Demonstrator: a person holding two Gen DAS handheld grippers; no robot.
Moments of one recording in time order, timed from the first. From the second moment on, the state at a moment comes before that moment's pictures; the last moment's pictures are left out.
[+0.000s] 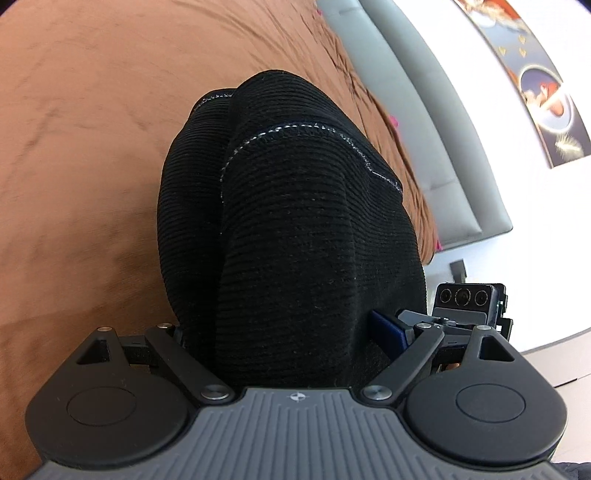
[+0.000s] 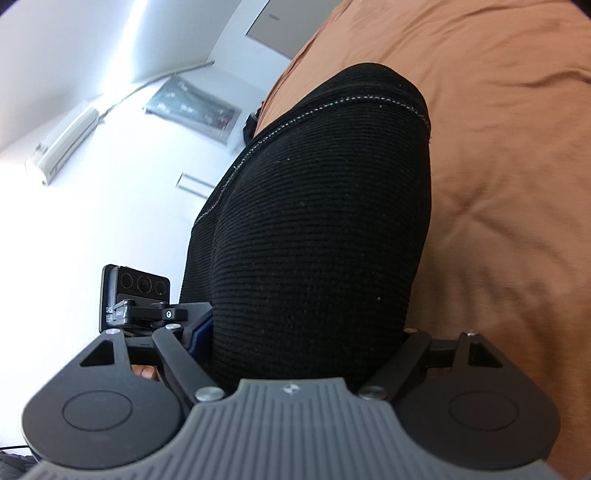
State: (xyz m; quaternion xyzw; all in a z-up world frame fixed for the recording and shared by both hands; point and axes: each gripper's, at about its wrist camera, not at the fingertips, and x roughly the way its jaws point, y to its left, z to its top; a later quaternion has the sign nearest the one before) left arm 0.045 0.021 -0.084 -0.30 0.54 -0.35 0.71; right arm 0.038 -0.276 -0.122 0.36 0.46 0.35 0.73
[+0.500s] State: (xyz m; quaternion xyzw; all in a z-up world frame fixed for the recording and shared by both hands) left arm 0.183 -0.084 -0.080 -0.33 0.50 -0.36 0.72; right arm 0.160 -0.323 -0.092 0.29 0.46 0.37 0.76
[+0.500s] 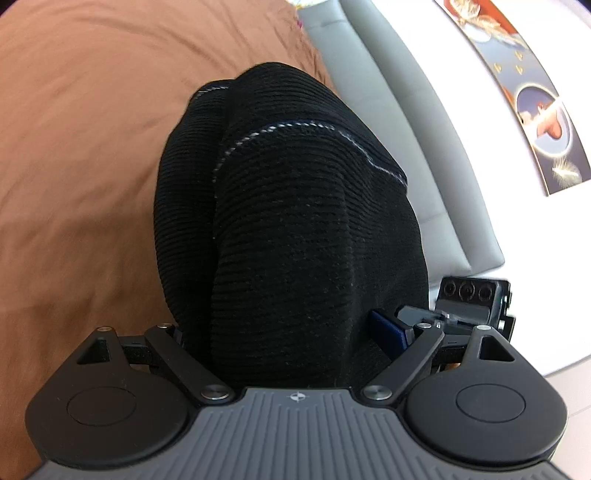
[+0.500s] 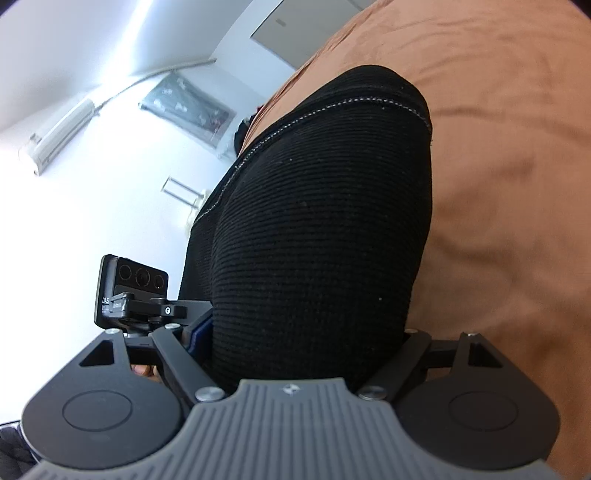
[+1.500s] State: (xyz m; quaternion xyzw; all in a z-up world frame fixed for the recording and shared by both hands) left arm 0.310 -0.126 -0.156 -0.29 0.51 -0.26 0.77; right arm 0.245 -0.220 -0.182 0.26 0.50 0.30 0.77
